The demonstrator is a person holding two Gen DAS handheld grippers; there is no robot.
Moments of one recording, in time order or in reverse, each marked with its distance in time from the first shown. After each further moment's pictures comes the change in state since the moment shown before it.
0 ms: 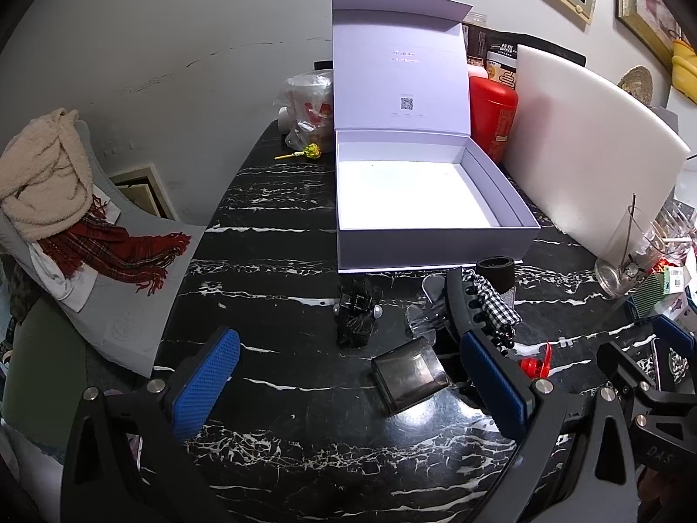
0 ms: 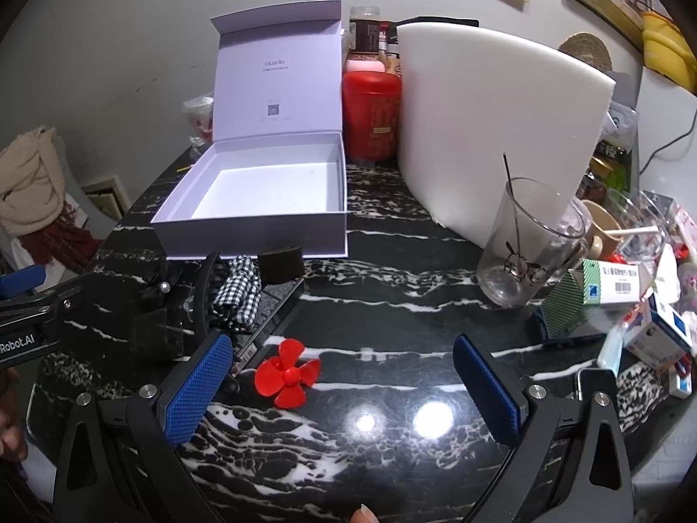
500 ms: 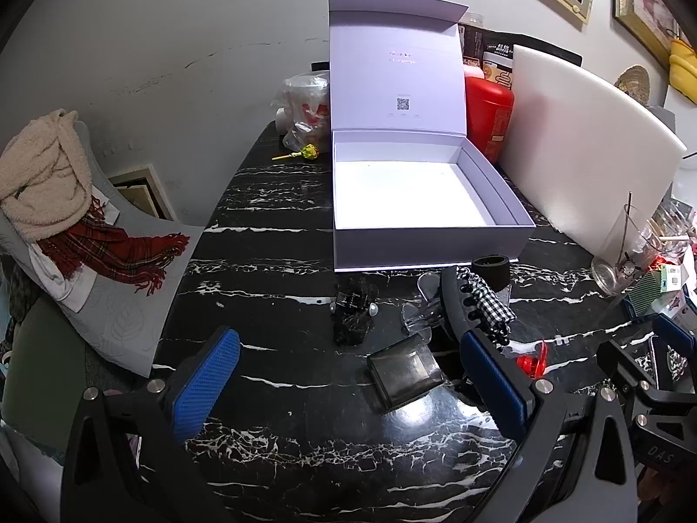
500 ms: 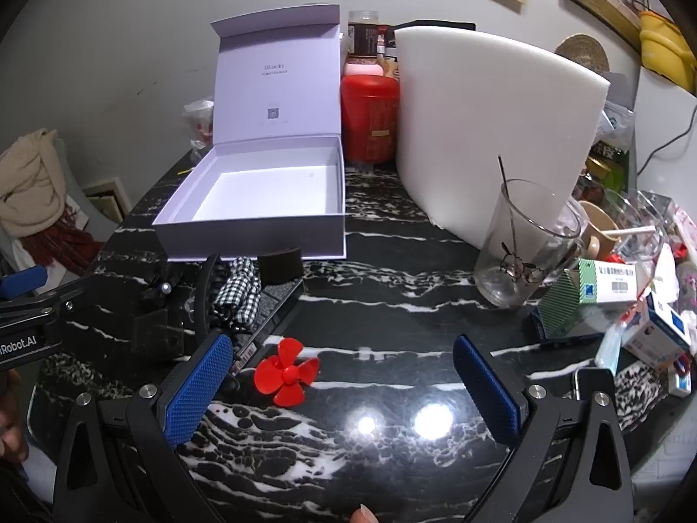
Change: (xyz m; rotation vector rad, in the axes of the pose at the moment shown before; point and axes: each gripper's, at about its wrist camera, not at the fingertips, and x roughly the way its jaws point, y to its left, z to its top) left arm -0.004 -0.004 -0.002 0.002 -0.003 -0.004; right arm -0.003 -0.001 0.000 0.000 -0.008 -0.002
